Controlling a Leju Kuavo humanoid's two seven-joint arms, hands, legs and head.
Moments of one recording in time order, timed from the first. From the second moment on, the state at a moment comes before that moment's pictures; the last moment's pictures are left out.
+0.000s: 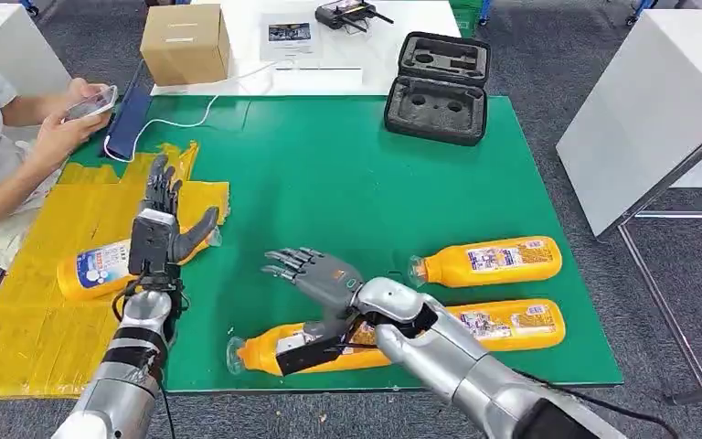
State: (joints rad) left arm -0.50 -0.15 0.07 -0.93 -0.40 0.24 -0.53; right arm -0.59 0.03 0.93 -0.95 0.91 -0.01 -0.25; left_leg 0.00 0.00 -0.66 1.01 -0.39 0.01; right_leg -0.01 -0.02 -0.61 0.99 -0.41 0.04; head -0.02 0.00
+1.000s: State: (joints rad) left arm -0.61 -0.16 0.03 -0.77 -0.31 0.24 -0.56; right arm -0.55 0.00 0.98 -1.07 0.56 0.02 -0.40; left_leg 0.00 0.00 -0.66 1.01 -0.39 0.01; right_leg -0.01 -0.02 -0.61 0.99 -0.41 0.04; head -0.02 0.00
